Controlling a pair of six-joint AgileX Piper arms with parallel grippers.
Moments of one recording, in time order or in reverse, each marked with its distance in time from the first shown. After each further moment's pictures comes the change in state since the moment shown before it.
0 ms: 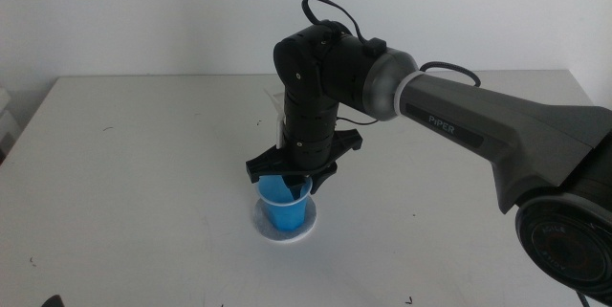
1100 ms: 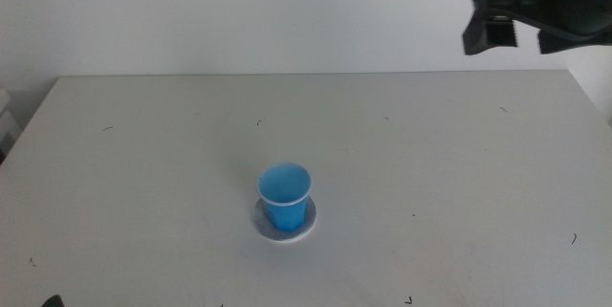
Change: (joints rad) left arm 0.000 0.000 0.000 0.000 0.000 0.000; right arm -0.323 -0.847 0.497 -0.056 -0.130 -0.026
